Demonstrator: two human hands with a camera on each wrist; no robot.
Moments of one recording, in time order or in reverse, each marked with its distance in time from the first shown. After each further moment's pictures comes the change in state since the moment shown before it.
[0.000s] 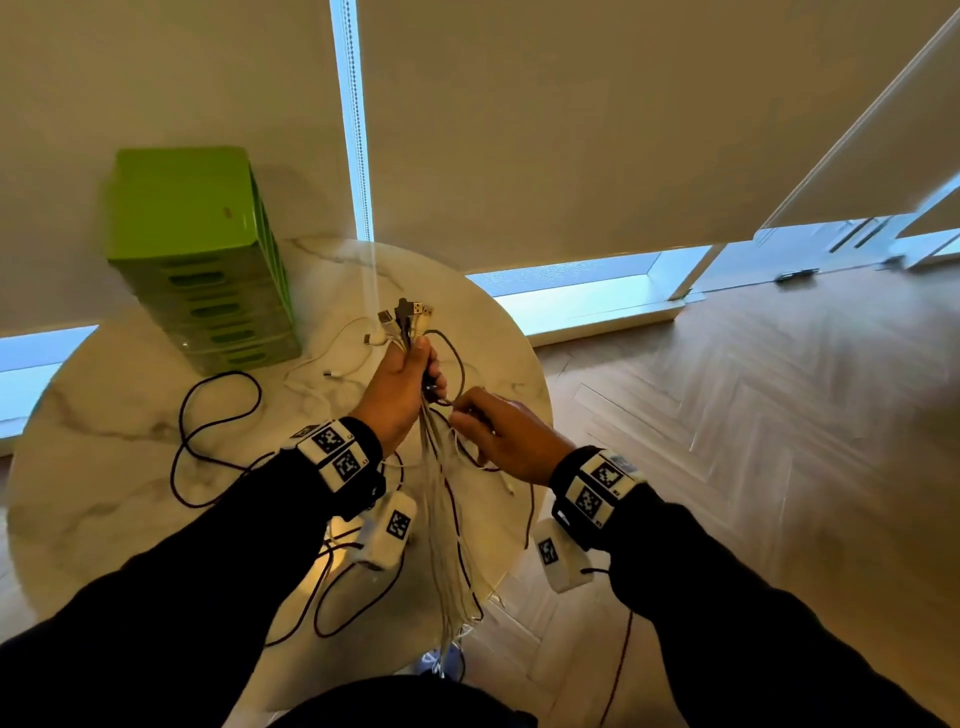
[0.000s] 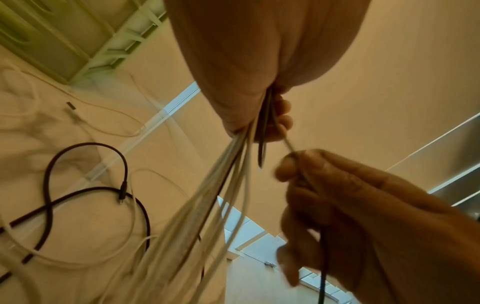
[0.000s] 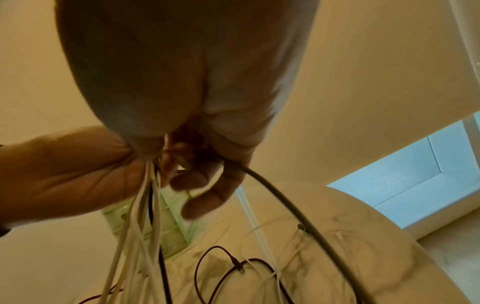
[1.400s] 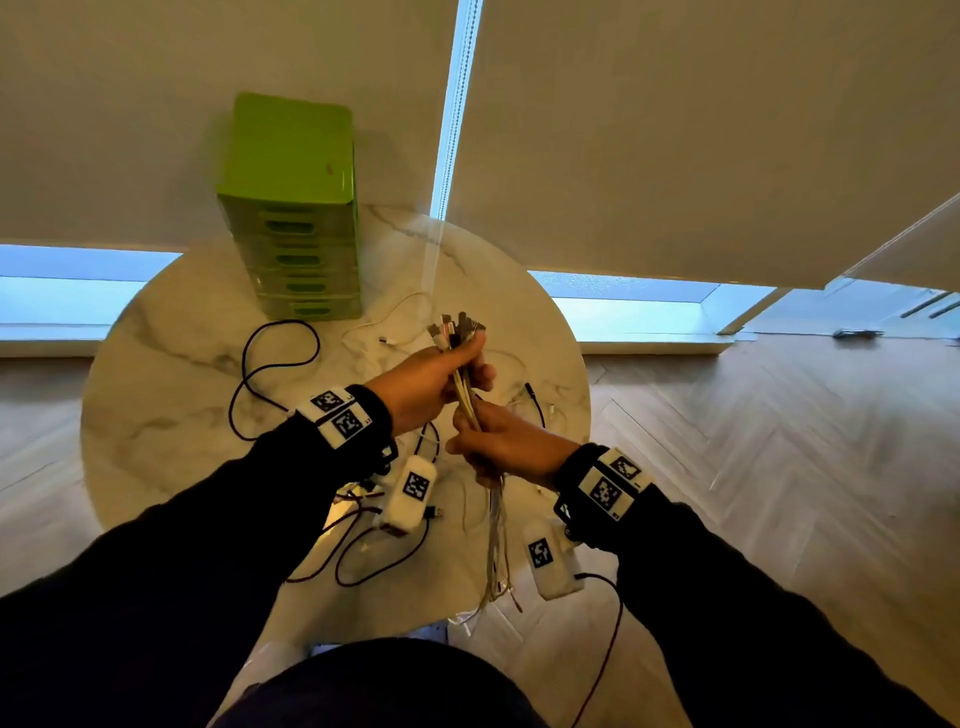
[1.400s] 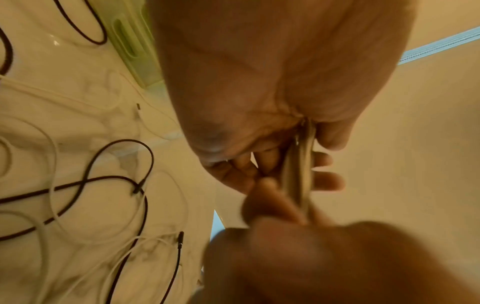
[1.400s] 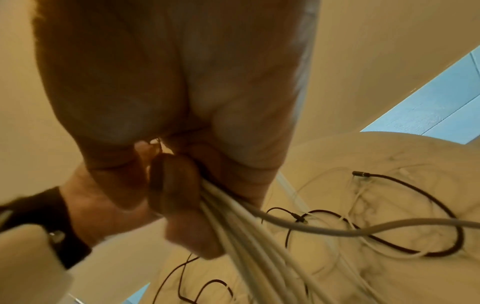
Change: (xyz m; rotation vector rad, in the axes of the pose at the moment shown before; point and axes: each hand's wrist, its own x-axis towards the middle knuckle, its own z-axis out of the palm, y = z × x) left_hand -0.026 0.027 -0.040 -0.137 -0.209 -0.265; right_hand 0.019 -0.062 0.024 0.439 -0.497 0.344
